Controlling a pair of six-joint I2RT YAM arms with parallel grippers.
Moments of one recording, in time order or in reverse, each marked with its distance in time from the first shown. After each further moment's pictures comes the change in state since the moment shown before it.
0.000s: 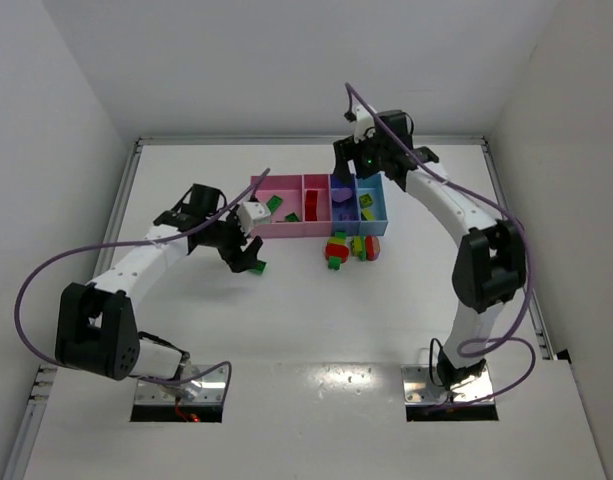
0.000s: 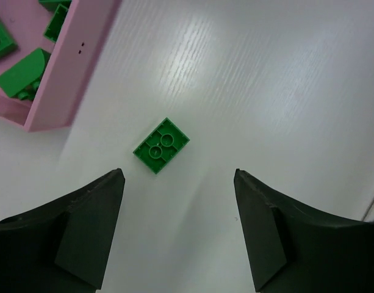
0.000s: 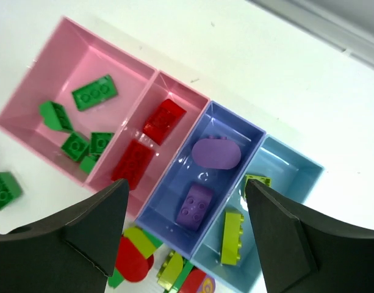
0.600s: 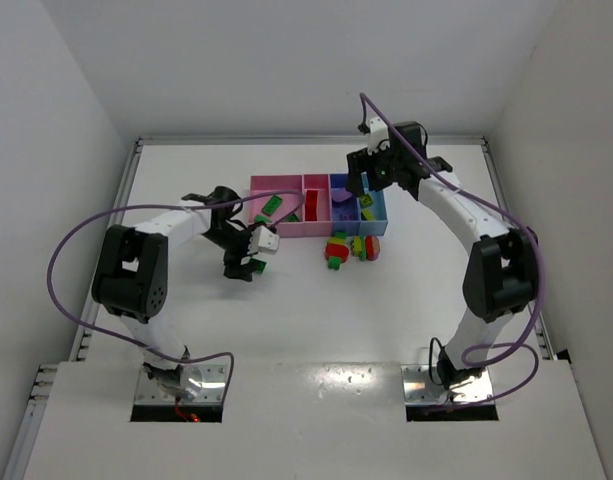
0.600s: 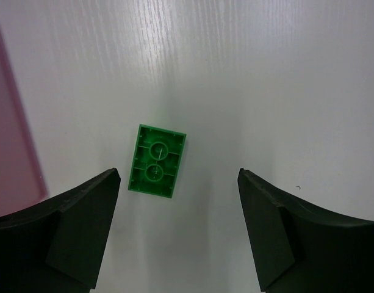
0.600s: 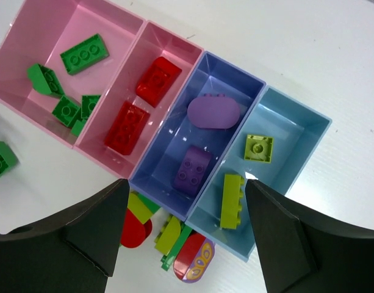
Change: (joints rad) left arm 0.001 0.365 0.158 -0.255 0.061 0.767; right arm -0.055 -0.105 -0.144 -0.016 -0.057 -0.001
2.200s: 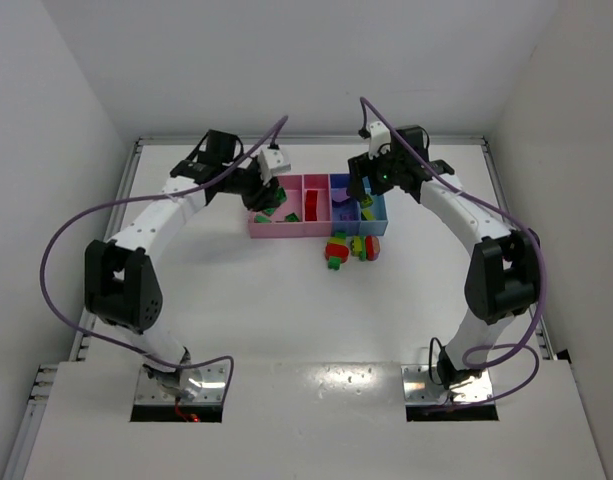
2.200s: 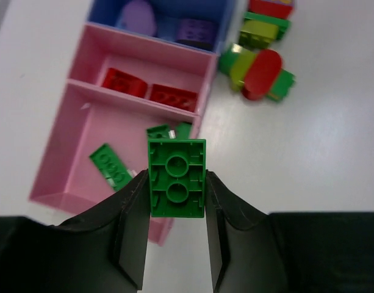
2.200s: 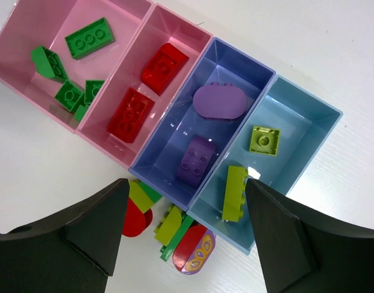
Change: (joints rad) left arm -0.045 -0.101 0.286 0.235 0.084 -0.610; right arm -0.011 -0.023 -0.044 0.000 -0.041 -0.034
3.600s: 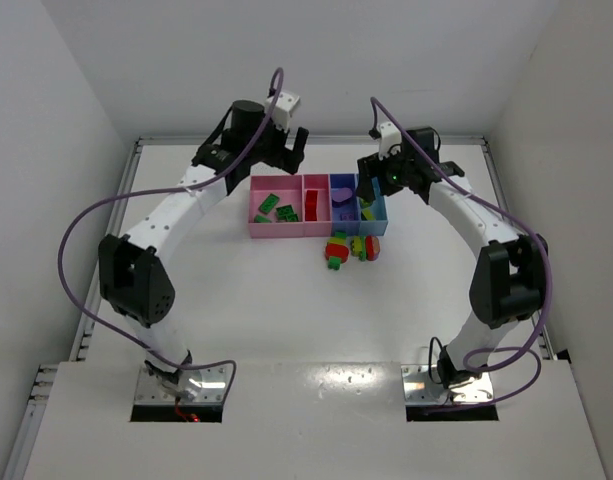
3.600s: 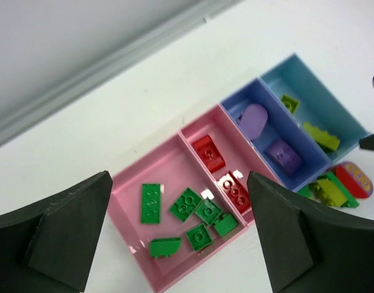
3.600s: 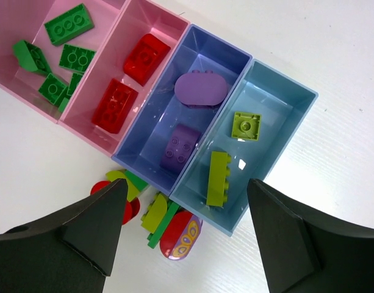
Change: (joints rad) left arm -0.130 0.138 0.270 0.255 -0.600 -0.653; right arm -0.046 -0.037 -0.032 -0.015 -0.005 -0.020
